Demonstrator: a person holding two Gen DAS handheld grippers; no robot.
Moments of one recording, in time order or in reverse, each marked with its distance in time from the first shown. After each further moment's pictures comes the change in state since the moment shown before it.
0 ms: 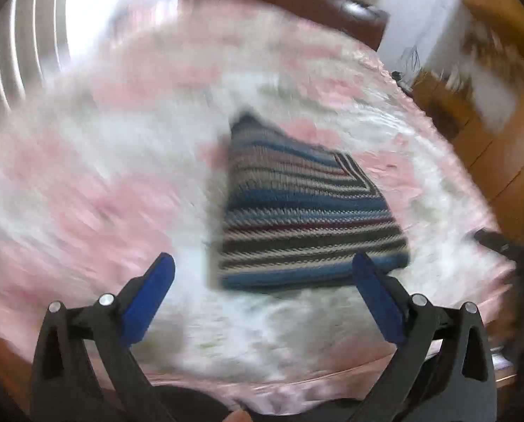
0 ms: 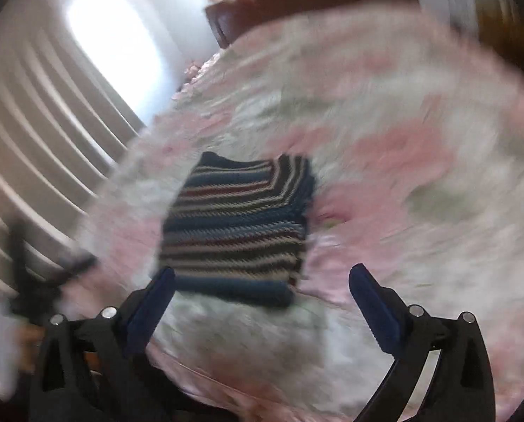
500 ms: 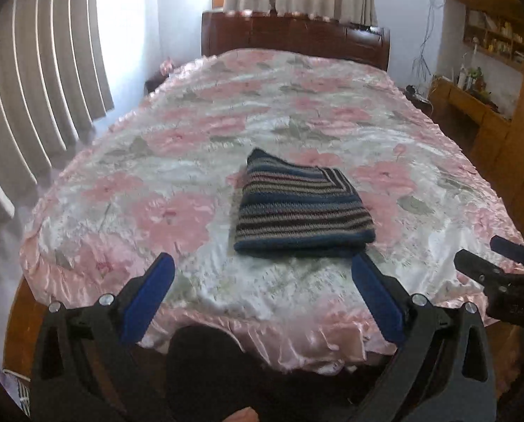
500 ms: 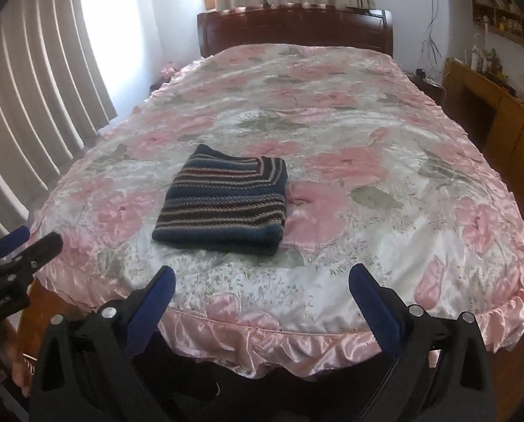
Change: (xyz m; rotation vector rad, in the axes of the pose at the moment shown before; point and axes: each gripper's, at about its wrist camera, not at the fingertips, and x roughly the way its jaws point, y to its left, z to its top) left arm -0.142 -0.075 -0.050 0.021 -0.091 0.168; right arm -0.089 0.089 -0.059 -0.047 -0.041 -0.219
